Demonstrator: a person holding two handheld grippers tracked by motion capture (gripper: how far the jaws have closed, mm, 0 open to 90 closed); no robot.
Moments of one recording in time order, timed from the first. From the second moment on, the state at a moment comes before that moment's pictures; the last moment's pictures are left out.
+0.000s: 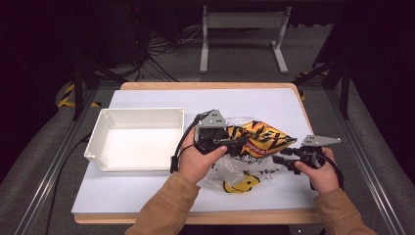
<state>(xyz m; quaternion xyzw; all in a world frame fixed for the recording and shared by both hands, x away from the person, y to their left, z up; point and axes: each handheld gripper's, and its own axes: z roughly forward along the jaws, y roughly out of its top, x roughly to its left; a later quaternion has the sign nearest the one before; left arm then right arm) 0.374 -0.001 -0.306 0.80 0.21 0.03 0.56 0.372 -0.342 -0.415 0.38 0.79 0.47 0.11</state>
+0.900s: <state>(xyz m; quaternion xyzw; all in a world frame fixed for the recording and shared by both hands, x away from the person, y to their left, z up) 0.377 -0.003 -0.278 0.79 0.21 -0.01 0.57 0.369 -0.344 -0.415 0.38 0.79 0.47 0.11</state>
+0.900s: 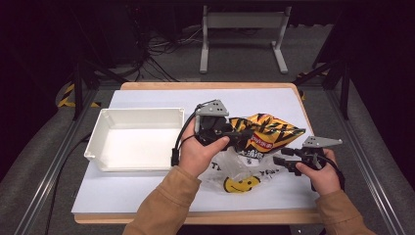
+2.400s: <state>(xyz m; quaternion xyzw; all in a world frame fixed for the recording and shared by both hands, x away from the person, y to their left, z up) 0.368 -0.022 -0.252 0.78 0.17 -0.06 0.60 0.352 -0.359 -0.408 0.40 0.77 0.47 0.13</state>
